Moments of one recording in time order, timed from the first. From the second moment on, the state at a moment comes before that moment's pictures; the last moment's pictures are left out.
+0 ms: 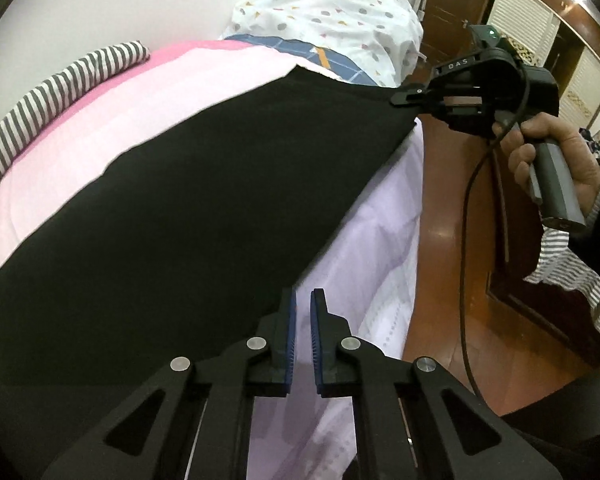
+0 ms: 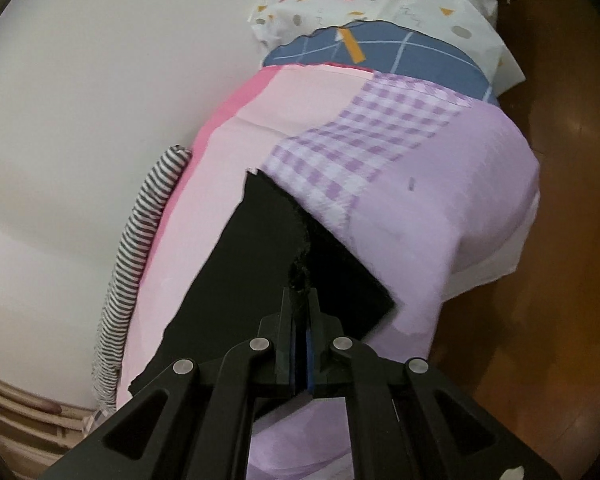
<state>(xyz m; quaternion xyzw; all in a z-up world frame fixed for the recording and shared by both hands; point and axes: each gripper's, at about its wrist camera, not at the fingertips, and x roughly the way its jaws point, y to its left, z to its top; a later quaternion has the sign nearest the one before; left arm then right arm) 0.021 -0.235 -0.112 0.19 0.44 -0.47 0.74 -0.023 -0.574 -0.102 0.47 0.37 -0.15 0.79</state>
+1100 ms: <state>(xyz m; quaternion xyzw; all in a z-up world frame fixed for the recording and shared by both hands) 0.097 -0.090 -0.064 0.03 0.44 -0.33 0.84 0.050 -0.481 -0.032 0.31 0.42 -0.09 0.85</state>
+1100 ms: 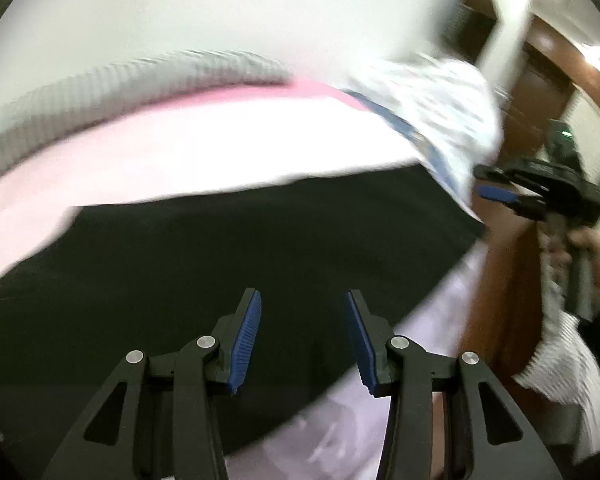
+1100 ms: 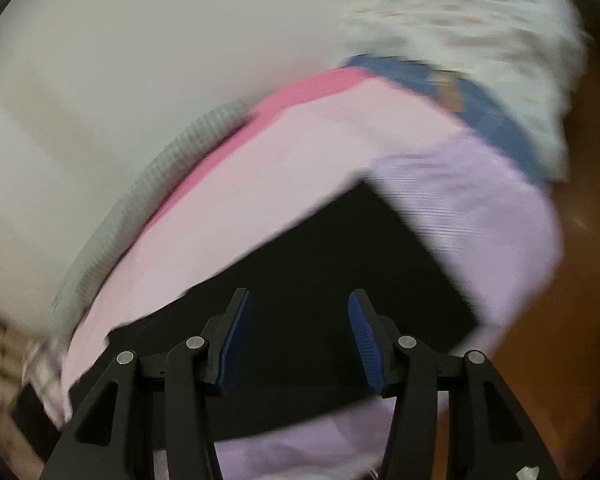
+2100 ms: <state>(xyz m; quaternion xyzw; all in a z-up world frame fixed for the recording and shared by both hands) 0.145 0.088 -0.098 0.00 0.44 -0.10 0.89 0.308 -0.119 -0.110 0.05 0.61 0.37 0.70</state>
